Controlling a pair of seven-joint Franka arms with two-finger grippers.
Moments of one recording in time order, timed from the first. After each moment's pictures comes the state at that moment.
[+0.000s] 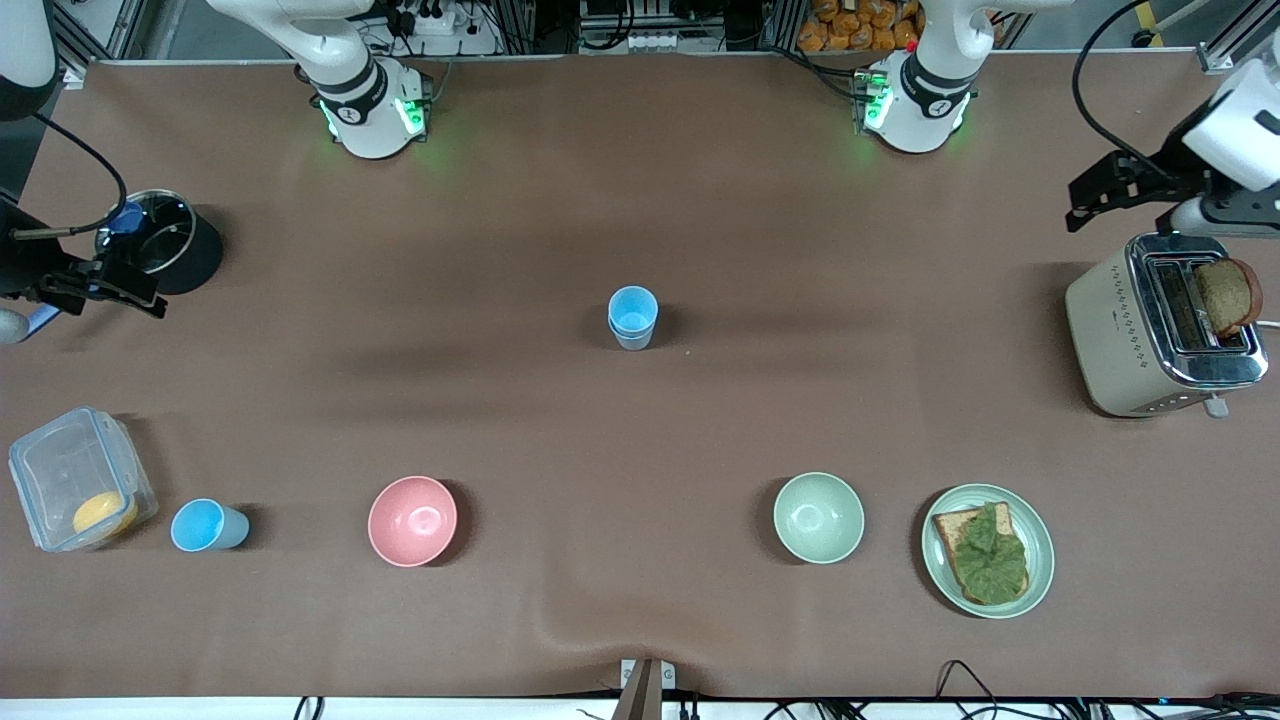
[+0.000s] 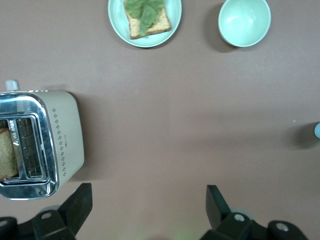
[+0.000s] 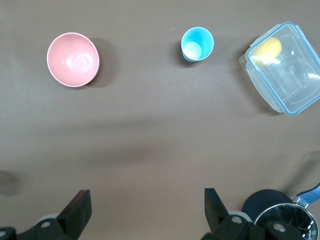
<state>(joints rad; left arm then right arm) -0.12 -0.15 0.07 -1.74 -0.01 1.59 -0.02 0.00 0.05 -0.07 -1.62 0.02 1.67 -0.01</state>
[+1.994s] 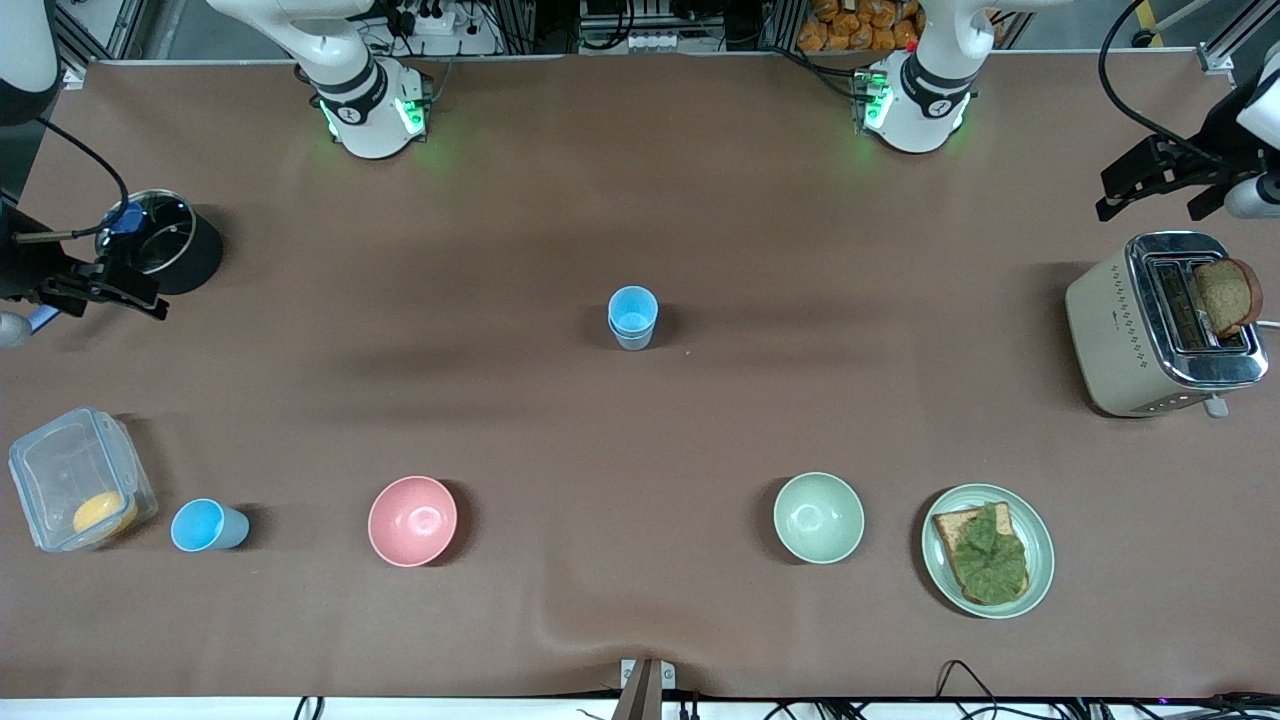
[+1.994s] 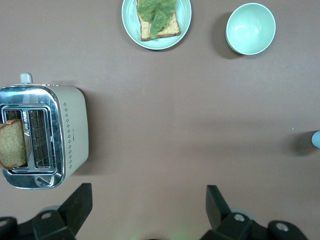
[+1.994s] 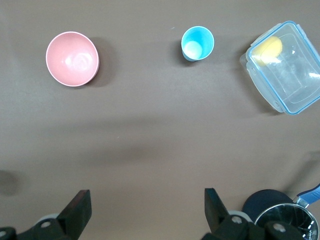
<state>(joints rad) -0.11 -0.16 0.07 -1.70 -0.01 1.56 -0.05 0.00 0.05 -0.07 -1.62 0.02 1.67 -0.01</state>
